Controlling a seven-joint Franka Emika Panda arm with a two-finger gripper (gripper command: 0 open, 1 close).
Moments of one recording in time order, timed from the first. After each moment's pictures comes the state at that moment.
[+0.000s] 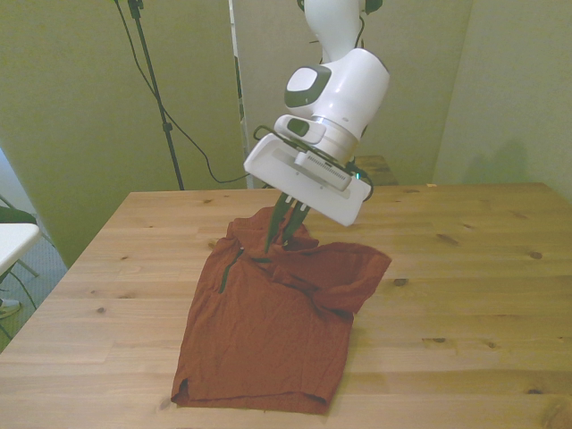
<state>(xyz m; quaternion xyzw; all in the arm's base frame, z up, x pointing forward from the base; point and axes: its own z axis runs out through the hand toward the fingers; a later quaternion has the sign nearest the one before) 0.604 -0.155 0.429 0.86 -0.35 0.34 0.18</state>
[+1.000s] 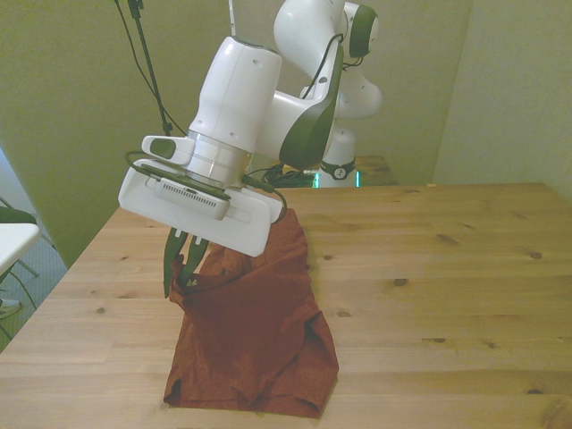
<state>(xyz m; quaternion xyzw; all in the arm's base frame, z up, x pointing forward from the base) 0.692 -0.284 0.458 0.86 -0.41 0.29 0.10</state>
